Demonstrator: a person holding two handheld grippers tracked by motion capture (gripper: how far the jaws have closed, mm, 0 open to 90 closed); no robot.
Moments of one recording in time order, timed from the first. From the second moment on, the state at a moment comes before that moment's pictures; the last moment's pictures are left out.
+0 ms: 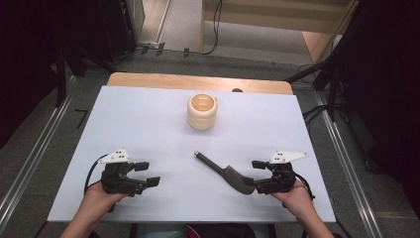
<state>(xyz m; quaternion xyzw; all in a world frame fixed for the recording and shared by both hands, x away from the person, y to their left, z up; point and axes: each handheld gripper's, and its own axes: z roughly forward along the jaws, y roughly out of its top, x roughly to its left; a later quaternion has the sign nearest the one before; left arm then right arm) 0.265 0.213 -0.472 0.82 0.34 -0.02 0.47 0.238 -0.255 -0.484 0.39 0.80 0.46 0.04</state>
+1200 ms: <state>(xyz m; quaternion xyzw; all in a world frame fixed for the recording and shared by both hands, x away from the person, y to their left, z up) 0.265 0.214 -0.473 0.82 0.34 -0.02 0.47 0.240 -0.257 -0.486 0.39 0.80 0.46 0.04</state>
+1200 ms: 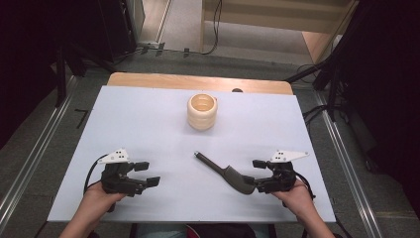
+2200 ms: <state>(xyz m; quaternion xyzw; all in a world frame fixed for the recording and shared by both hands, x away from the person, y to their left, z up) 0.267 0.214 -0.474 0.81 0.35 -0.02 0.46 0.249 -0.251 -0.484 0.39 0.80 0.46 0.03</state>
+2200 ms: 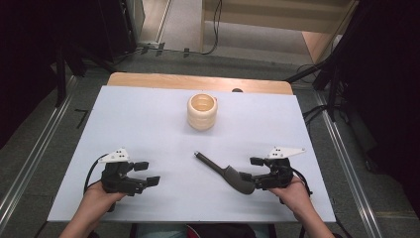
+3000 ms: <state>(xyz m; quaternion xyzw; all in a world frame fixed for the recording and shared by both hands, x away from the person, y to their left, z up) 0.268 0.214 -0.473 0.81 0.35 -0.02 0.46 0.276 -0.226 -0.471 0.39 0.79 0.47 0.04</state>
